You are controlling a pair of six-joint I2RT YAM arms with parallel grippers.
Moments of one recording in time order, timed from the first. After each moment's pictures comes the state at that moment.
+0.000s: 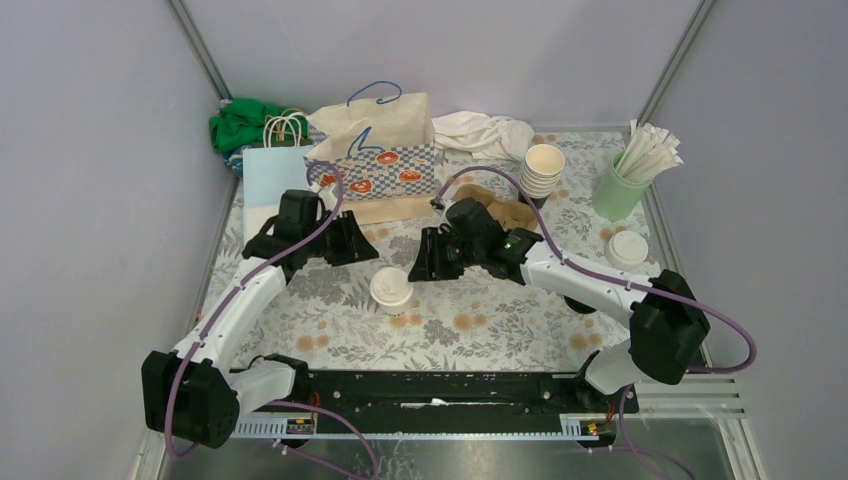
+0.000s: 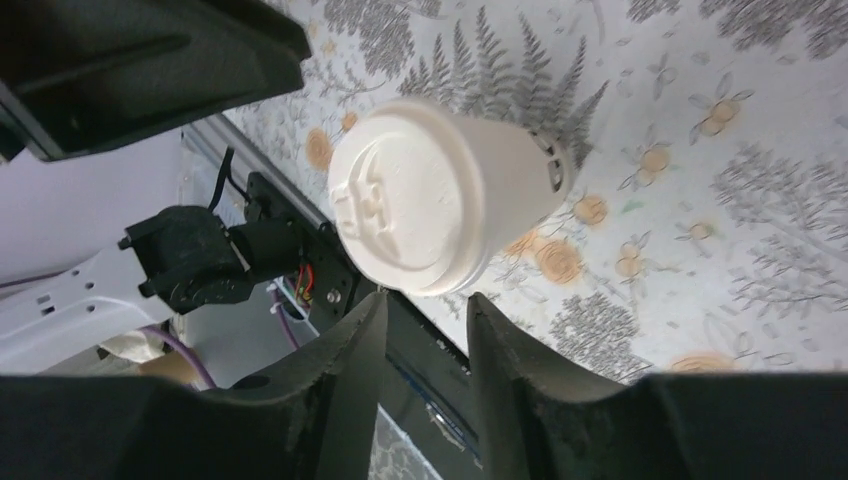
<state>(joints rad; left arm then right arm) -0.26 1.12 0.88 -0.54 0.46 -0.50 0.83 1.51 1.09 -0.30 -0.31 0.73</state>
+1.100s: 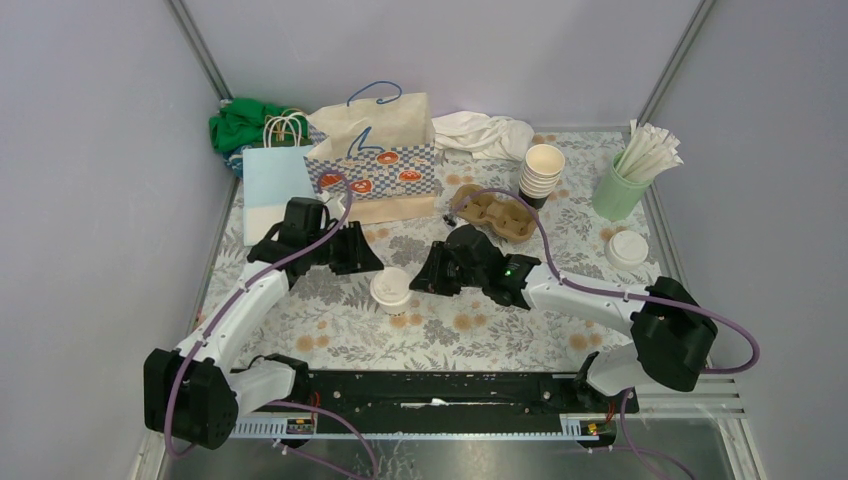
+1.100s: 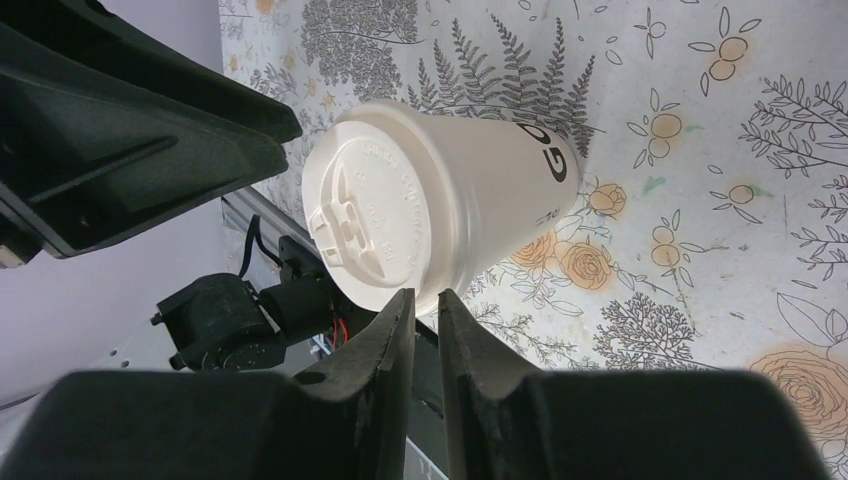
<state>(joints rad) -0.26 1.11 0.81 -0.52 0.57 -0.45 0.94 1.45 0.88 -0.07 -0.12 1.02</state>
